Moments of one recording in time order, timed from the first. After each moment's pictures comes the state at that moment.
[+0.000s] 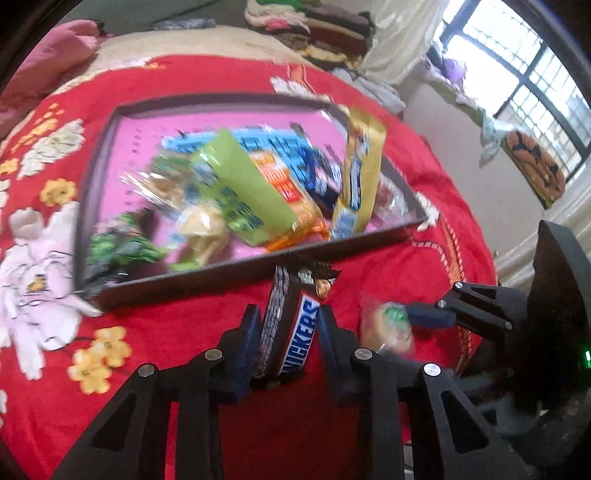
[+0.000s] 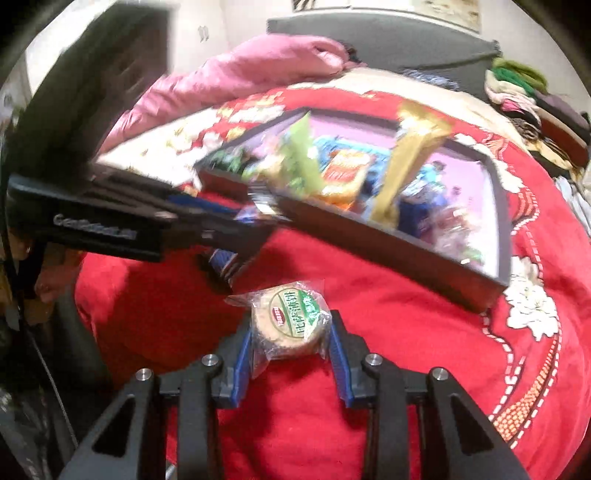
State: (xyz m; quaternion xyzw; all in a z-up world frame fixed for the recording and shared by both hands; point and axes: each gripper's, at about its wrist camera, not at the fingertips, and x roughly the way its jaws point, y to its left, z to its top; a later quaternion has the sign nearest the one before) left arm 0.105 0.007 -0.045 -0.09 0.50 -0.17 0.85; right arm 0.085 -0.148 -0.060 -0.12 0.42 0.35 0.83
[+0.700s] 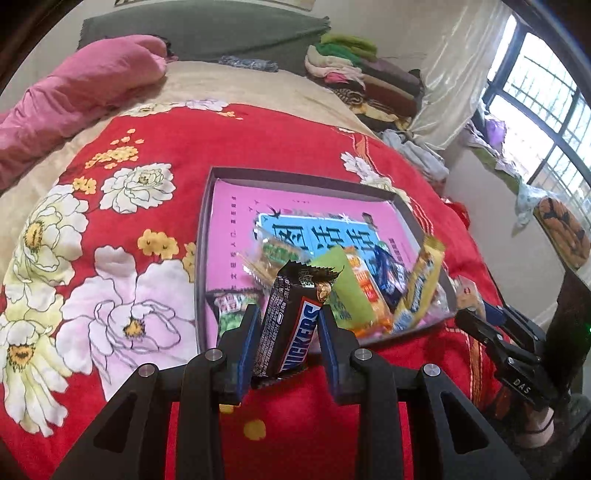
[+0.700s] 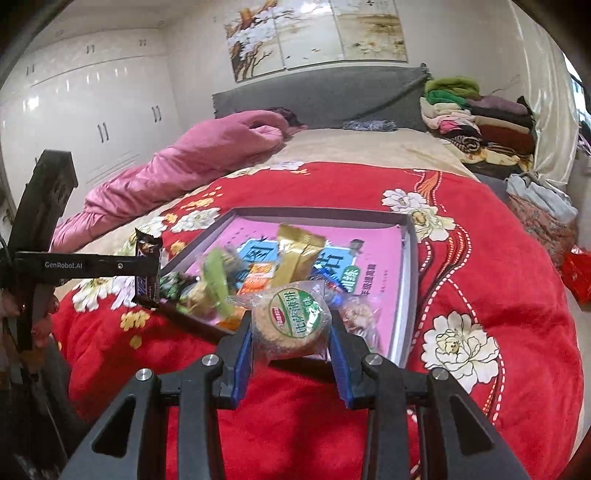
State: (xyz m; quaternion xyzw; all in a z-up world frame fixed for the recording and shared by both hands) left arm 0.125 0.074 -0.007 -0.13 0.44 -0.06 0.89; right arm 0.128 -0.191 -0.014 -0.02 0.33 0.28 0.90
